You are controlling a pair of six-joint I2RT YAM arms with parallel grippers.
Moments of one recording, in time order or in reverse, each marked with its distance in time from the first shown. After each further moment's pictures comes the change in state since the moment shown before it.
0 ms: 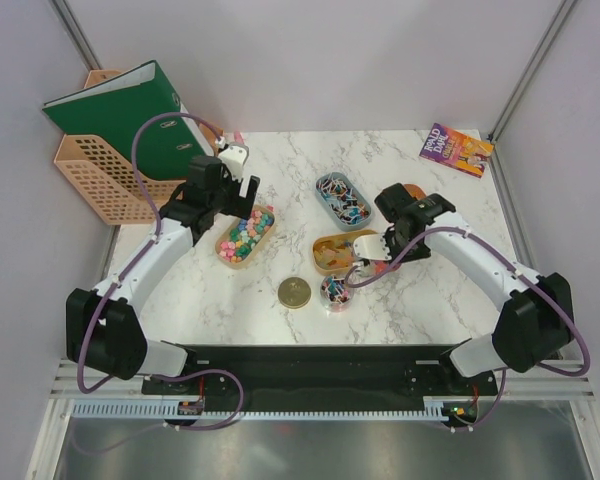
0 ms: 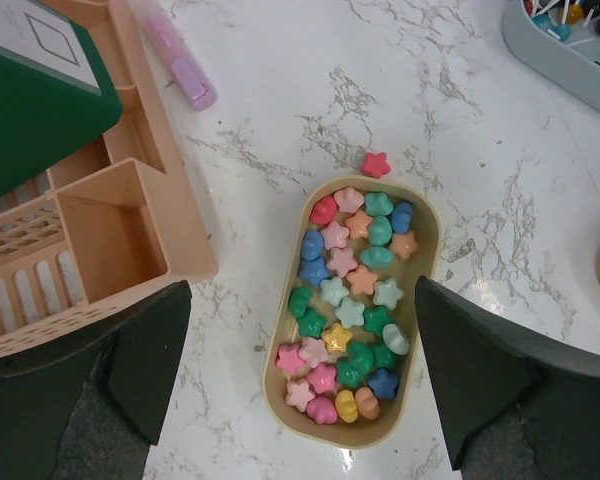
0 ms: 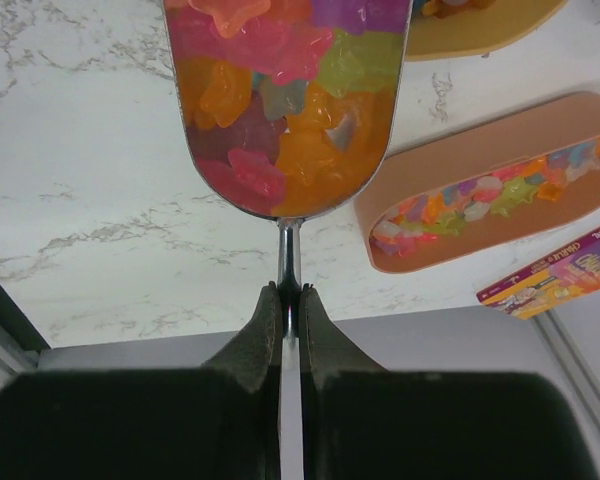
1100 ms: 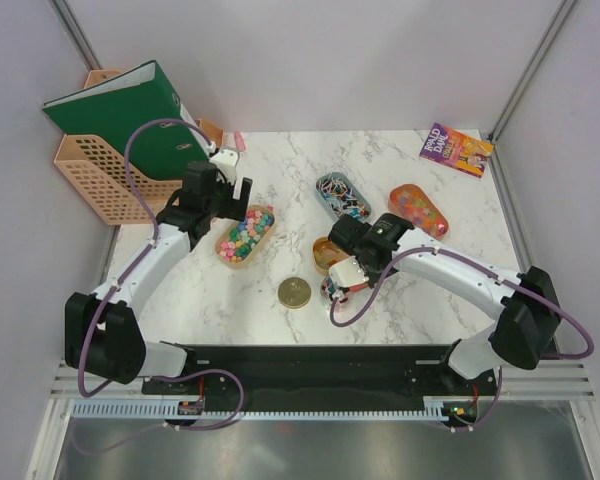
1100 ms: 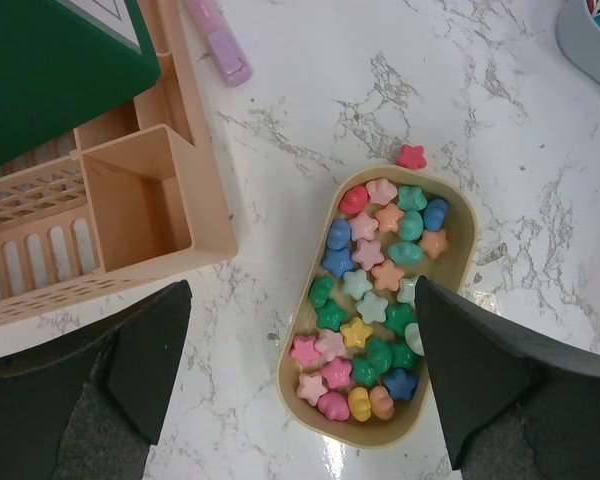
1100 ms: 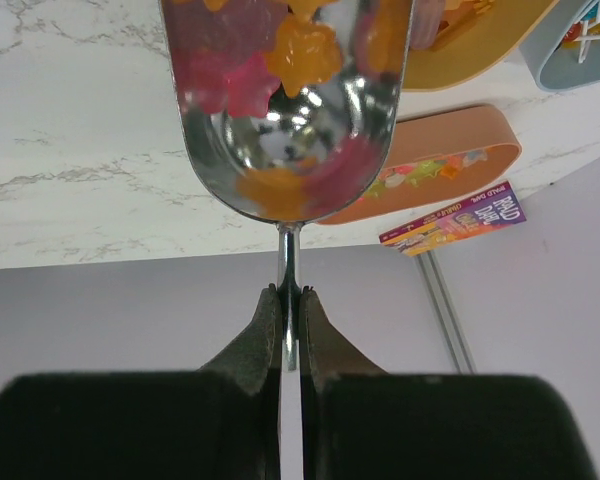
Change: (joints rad) left arm 0.030 -0.025 -0.066 0.043 -0.051 -0.044; right arm 0.373 0.047 0.074 -0.124 0.296 0.142
